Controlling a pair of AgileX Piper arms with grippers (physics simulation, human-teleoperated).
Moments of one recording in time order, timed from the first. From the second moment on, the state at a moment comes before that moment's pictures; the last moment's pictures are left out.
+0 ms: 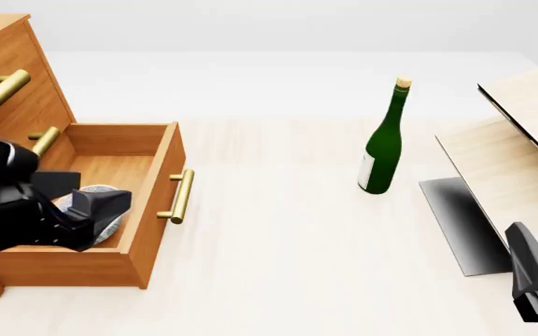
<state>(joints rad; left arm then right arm) -0.44 0.72 -0.59 0.49 -0.02 0.02 0.00 -0.01 0.00 0.00</state>
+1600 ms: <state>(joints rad) -0.64 0.99 -0.55 0.24 0.18 0.02 0.00 -0.01 0.00 0.00</state>
